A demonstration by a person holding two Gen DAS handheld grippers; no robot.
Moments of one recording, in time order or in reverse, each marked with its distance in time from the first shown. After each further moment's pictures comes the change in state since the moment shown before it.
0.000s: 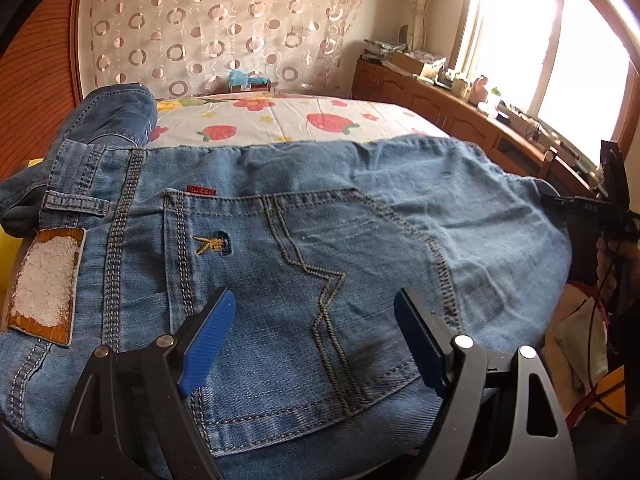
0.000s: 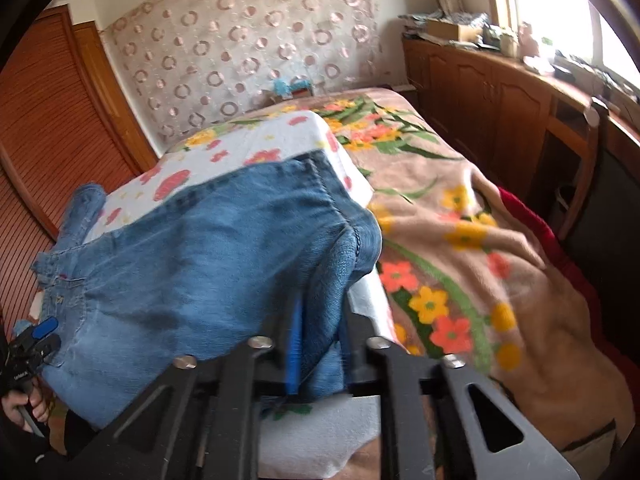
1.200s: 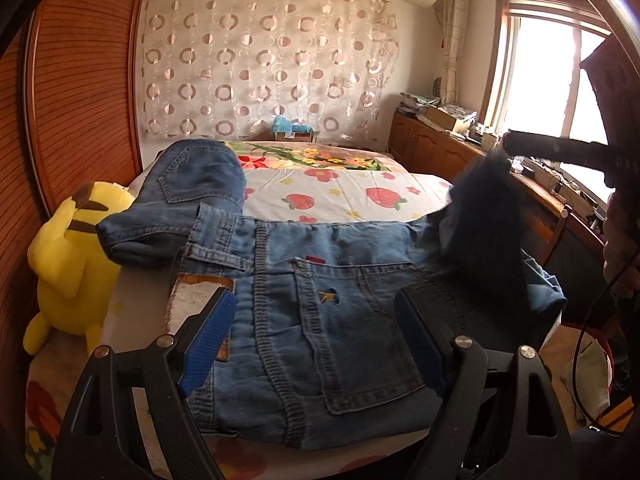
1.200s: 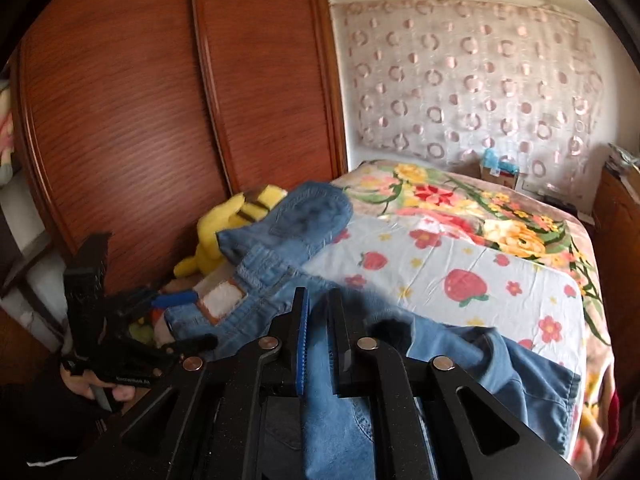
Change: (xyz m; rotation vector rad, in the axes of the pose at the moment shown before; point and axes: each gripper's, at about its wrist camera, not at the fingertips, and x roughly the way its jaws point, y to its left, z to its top) left arm -0.086 0.052 0.012 -0.068 -0.171 0.112; right arm -0.026 0.235 0.051 -0.551 -0.080 0.459
